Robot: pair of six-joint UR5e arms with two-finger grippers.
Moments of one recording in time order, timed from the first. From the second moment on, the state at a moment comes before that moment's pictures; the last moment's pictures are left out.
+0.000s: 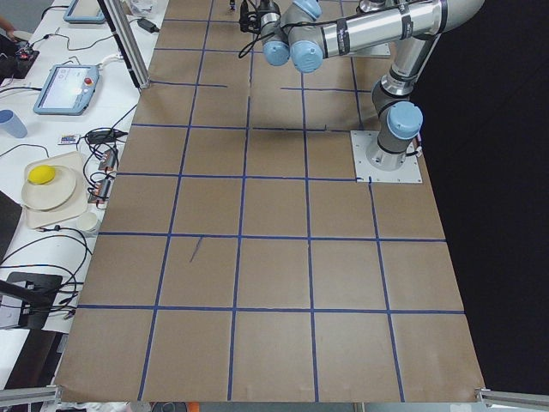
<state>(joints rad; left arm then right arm) -1.49 -1.56 -1.85 -2.20 -0.08 0.93 1.40 -1.53 1.51 -0.98 -0.45 0.17</state>
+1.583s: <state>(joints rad) -1.53 -1.54 -1.85 -2.20 -0.08 0.92 1.48 -1.53 1.52 -1.11 -0.53 0.30</state>
